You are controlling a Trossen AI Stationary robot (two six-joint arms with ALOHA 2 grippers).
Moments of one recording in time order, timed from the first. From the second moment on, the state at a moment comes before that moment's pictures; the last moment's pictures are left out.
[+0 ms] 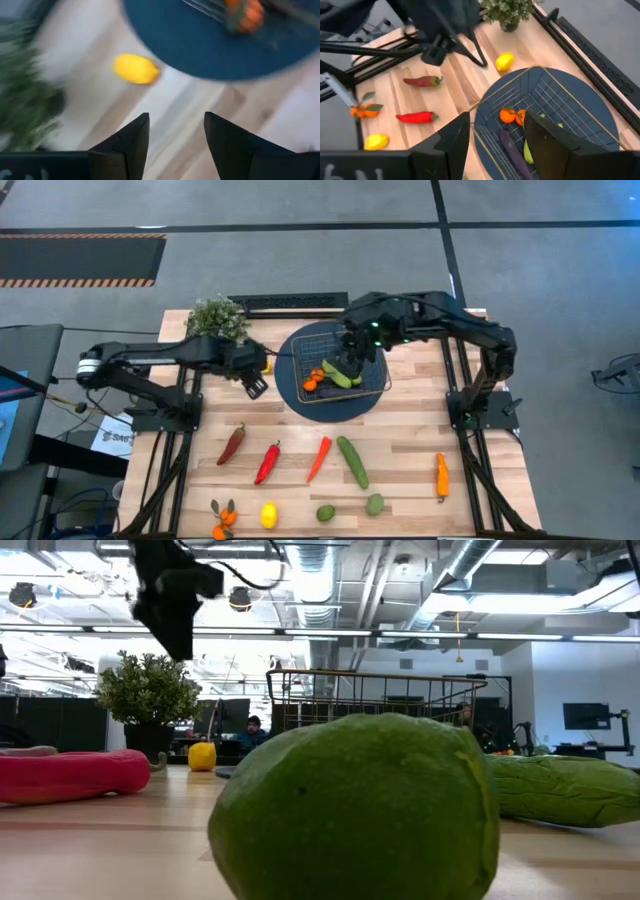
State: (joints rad) left arm 0.14 1.27 1.11 -1.12 -0.26 -0.48; right arm -0.03 1.78 2.32 -1.30 0.16 0.42
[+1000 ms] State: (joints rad) left arm 0.22 1.35 1.21 -1.15 -0.02 0.25; right arm 0.05 1.79 2.32 -1.30 0.17 0.49
